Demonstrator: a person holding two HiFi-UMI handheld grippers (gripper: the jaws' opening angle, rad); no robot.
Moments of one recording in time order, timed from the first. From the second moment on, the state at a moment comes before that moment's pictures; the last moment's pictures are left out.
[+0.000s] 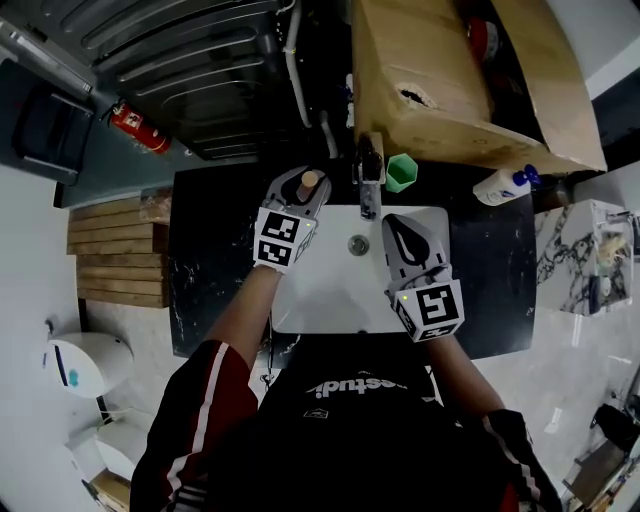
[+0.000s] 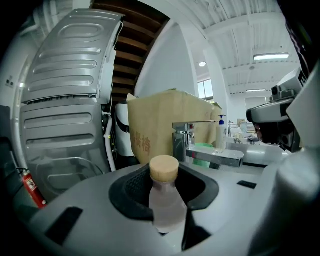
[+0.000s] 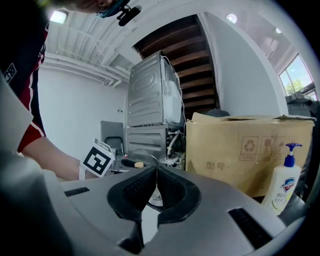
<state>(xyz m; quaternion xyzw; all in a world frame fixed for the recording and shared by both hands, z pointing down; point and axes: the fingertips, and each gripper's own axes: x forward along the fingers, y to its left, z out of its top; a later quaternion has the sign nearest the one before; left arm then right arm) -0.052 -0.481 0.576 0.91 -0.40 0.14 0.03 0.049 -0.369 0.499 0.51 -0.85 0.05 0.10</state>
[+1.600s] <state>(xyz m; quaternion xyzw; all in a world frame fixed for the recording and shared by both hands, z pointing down) -0.050 -0.491 0.579 0.90 -0.42 0.14 0.01 0.077 -0.354 0.494 0.53 -0.84 0.06 0.11</state>
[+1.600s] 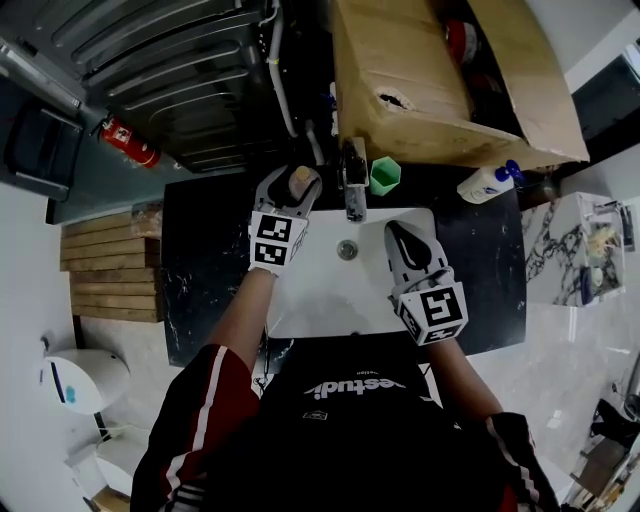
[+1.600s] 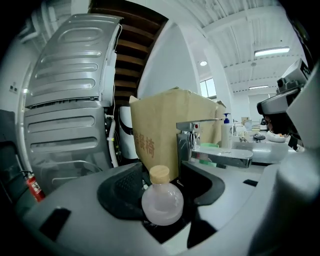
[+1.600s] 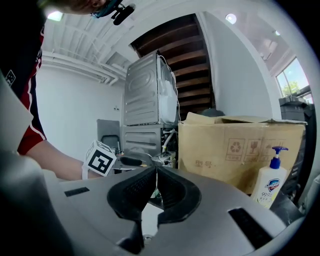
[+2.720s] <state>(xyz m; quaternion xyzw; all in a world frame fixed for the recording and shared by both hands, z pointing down) -0.086 -0.223 0.422 0.89 -0.45 0.02 -0.03 0.058 -0.181 0.400 0.48 -0.87 0.00 0.05</state>
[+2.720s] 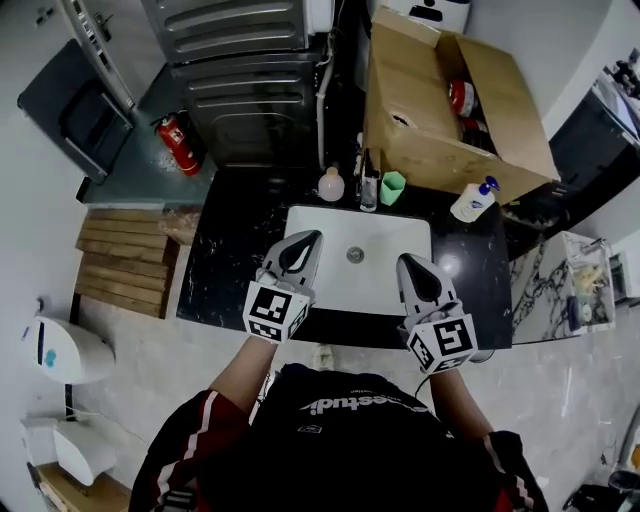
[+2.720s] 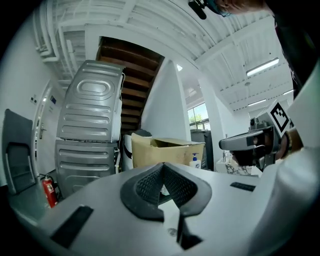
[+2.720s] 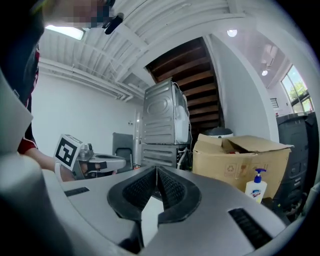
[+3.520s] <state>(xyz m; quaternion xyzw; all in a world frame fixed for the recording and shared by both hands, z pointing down) -0.040 -0.124 0.394 0.89 -0.46 0.01 -0.01 0.121 -0.096 0.369 0.47 -0.88 0.00 0.01</state>
